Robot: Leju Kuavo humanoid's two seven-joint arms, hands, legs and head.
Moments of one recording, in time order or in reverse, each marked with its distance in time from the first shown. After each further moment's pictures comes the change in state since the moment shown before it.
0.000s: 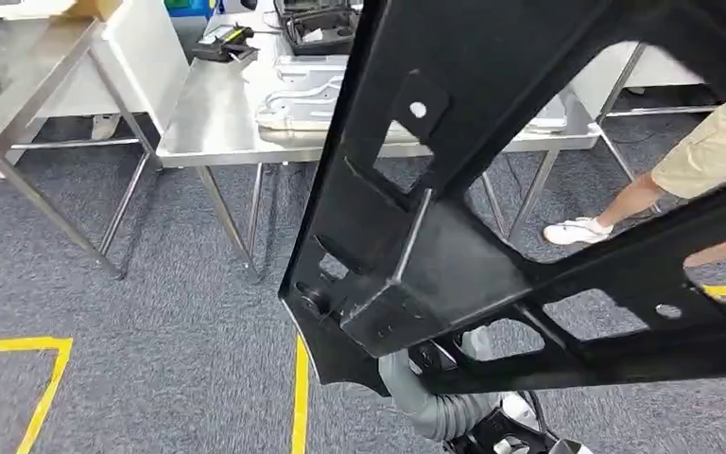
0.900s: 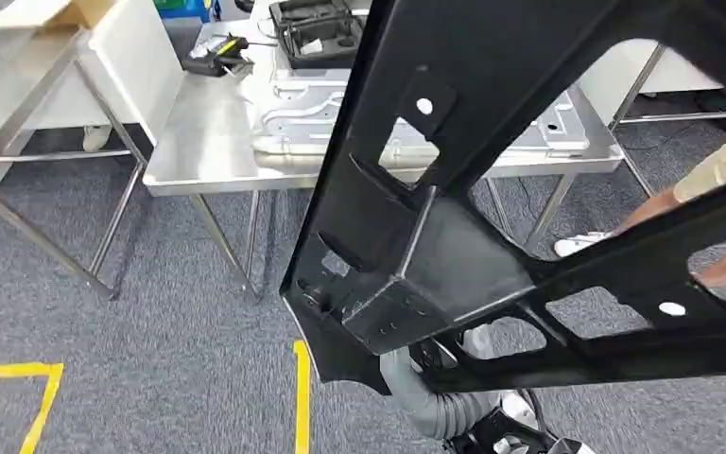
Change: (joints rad) left arm -0.004 0.000 0.000 0.000 0.003 0.003 -0.003; right arm 0.001 0.000 0.000 0.000 -0.002 0.000 -0.005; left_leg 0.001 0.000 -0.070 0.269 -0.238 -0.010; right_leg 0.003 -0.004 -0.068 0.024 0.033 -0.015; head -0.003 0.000
